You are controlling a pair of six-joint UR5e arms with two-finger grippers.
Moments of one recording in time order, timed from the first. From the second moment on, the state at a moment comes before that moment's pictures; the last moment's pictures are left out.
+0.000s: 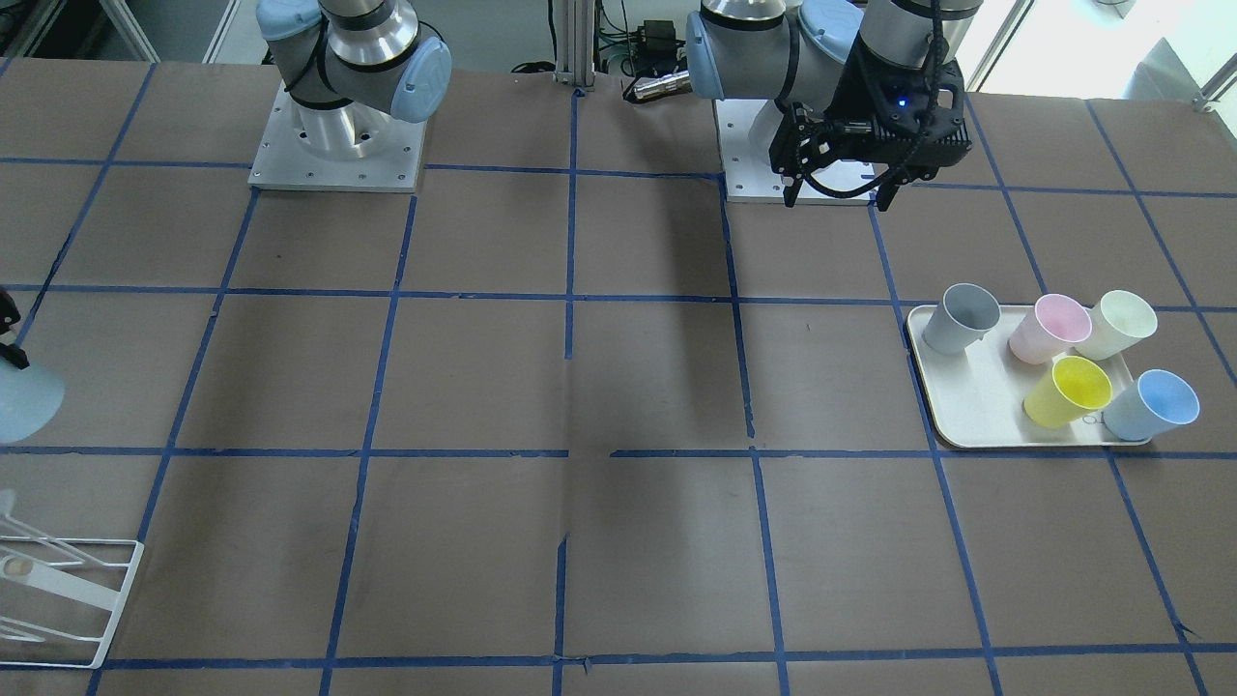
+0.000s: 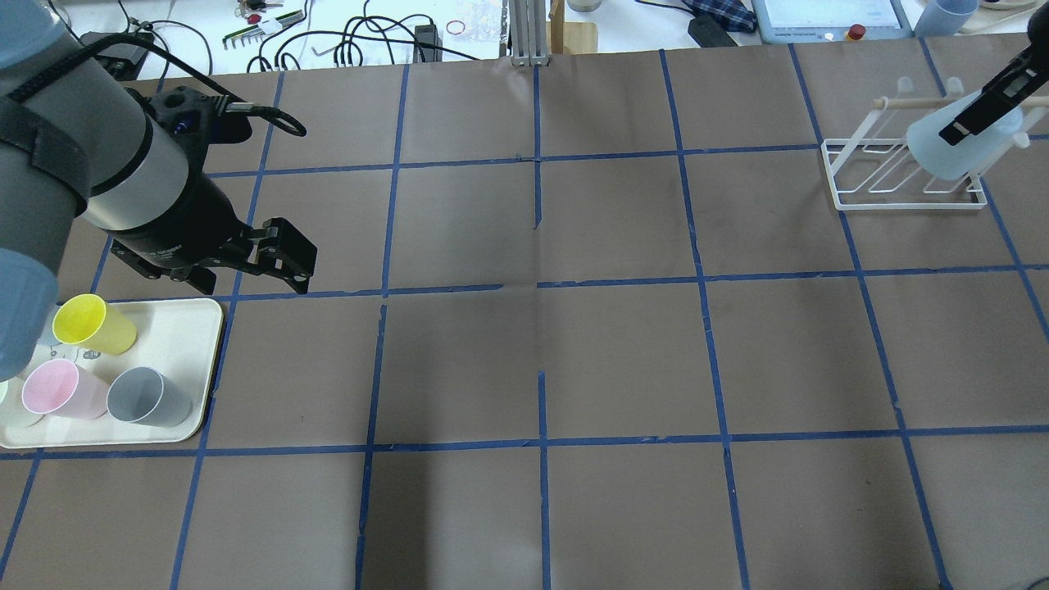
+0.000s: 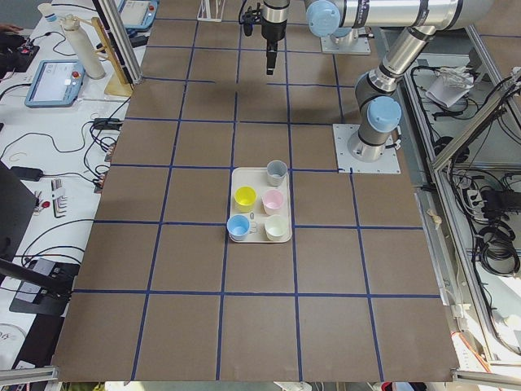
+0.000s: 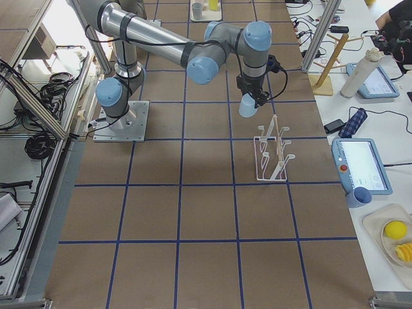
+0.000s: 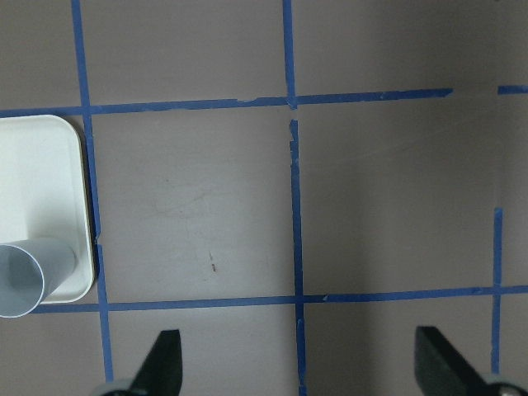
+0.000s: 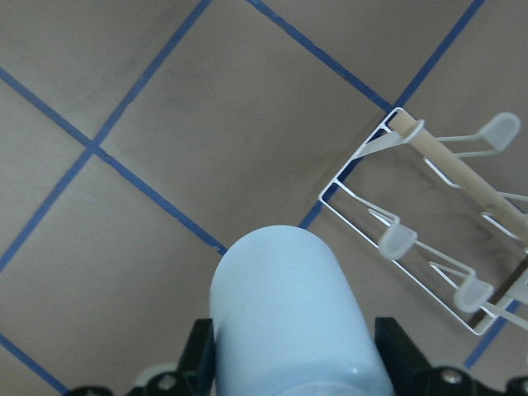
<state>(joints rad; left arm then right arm) -1.53 -1.36 -1.82 -1.51 1.57 0.07 1.11 -1.40 1.48 -1.70 -1.41 -1.14</state>
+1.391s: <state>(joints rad) -1.38 -1.37 -1.81 -1.59 0.97 0.06 1.11 -1.41 1.51 -0.73 -0.66 -0.88</state>
